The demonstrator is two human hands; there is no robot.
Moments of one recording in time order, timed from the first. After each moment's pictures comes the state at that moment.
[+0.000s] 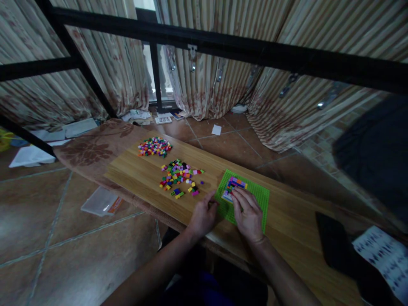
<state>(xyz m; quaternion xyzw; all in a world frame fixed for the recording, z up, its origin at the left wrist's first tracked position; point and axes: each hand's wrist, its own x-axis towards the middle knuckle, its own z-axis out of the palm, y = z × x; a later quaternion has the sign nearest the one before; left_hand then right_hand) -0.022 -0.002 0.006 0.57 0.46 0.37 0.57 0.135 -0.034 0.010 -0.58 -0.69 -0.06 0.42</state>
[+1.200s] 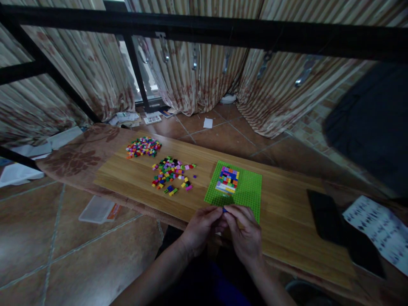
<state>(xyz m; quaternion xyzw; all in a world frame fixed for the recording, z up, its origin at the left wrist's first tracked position) -0.028 -0.045 0.045 0.25 0.37 0.24 0.86 0.101 -0.105 0.015 -0.64 -0.58 0.10 0.49</state>
